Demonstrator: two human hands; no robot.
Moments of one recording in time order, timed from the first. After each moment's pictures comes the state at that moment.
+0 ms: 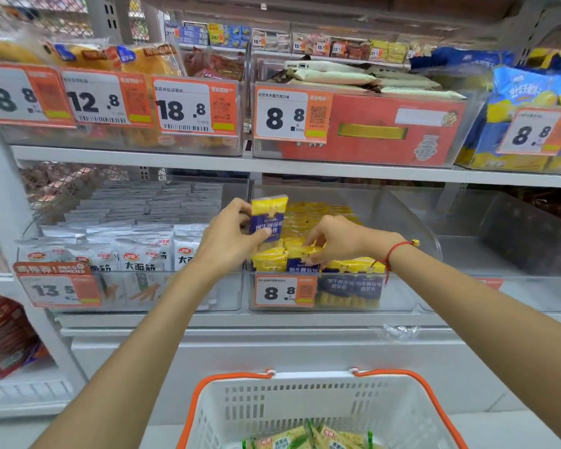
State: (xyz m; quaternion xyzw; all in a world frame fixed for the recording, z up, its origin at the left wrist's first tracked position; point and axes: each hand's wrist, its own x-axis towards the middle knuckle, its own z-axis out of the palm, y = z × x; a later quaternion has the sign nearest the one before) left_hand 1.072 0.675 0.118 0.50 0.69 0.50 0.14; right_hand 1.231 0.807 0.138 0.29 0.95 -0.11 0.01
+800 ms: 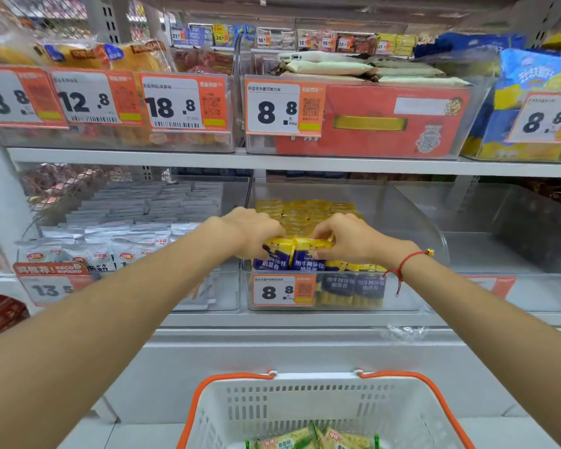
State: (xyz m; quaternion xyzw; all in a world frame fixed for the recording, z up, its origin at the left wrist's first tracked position) left_hand 1.083 0.713 0.149 0.71 0.68 -0.18 -0.08; right_hand 1.248 0.818 0.124 0.28 0.95 -0.11 -0.10
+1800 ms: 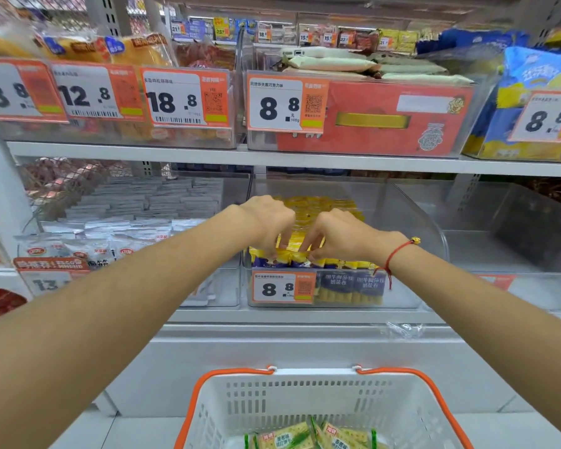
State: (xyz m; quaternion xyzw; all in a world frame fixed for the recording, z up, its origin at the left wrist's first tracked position) left_hand 1.096 0.727 0.159 0.73 0.66 -0.14 -0.06; right_hand 1.236 0.804 0.134 0.23 0.97 -0.04 -0.04
